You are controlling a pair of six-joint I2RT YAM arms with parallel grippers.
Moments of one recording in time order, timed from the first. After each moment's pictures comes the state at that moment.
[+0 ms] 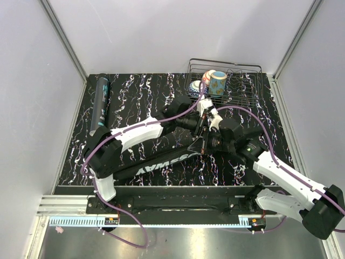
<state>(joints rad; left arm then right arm) -0.80 1.83 1.36 -0.02 0.85 -0.44 0.70 1.01 0.78 -0.27 -0.35 0.78</state>
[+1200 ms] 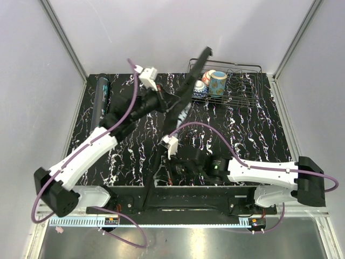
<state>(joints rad) -0.65 1.29 1.22 -0.05 0.21 -0.53 1.28 1.27 0.86 -0.02 -0.11 0.68</state>
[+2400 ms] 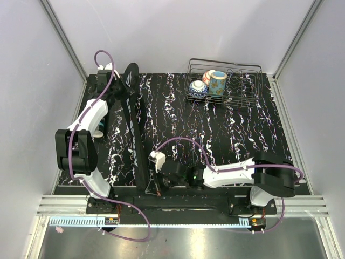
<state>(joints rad) -0.05 1.70 1.35 -0.19 0.20 -0.51 1.37 1.60 0.82 0.27 -0.11 0.82</state>
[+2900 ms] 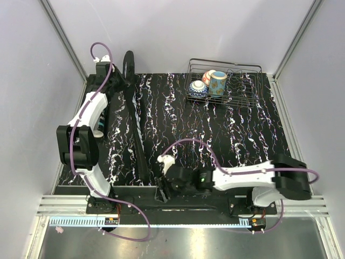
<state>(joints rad) -0.04 1.75 1.48 -0.26 0.11 -0.51 1.42 1.52 0.81 0.00 -0.01 0.83</state>
